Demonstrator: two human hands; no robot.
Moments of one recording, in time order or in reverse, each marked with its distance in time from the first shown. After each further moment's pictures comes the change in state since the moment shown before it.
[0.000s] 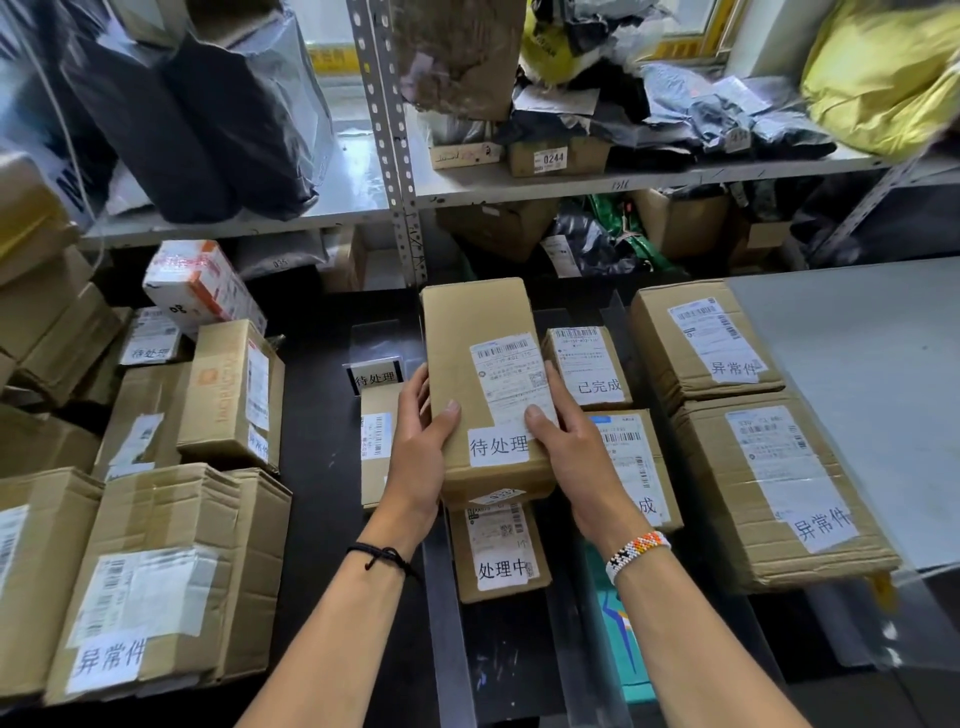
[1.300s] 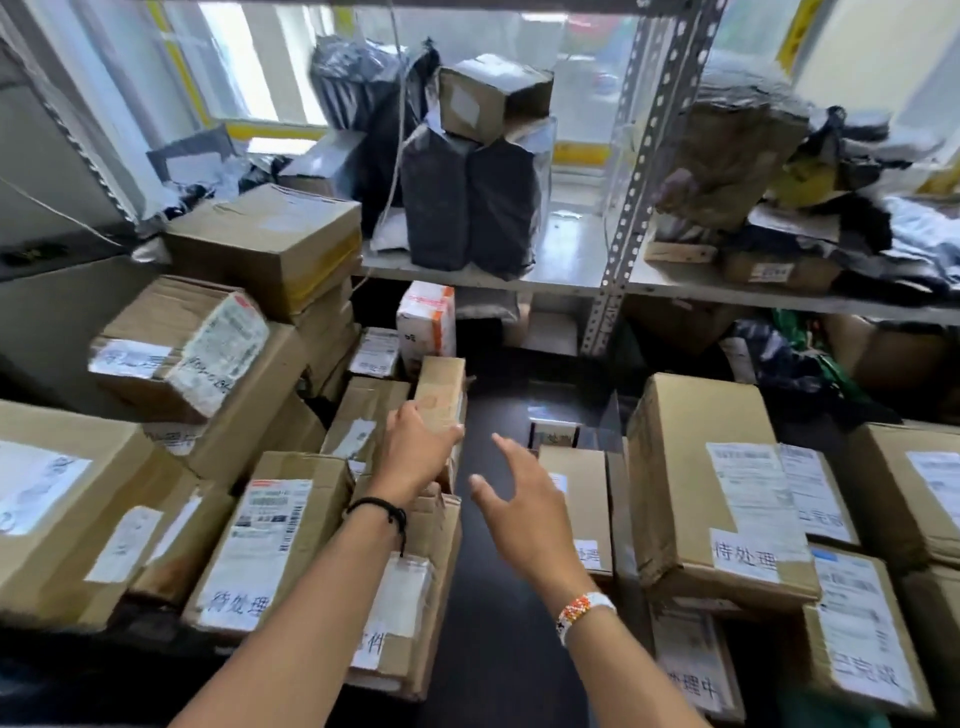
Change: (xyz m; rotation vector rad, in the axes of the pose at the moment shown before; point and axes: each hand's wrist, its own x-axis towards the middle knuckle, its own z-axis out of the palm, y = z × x) left_hand 0.050 0.091 -0.238 0.788 0.395 -0.086; right_hand -0.020 -0.025 0.262 -0.652 -0.226 -0.340
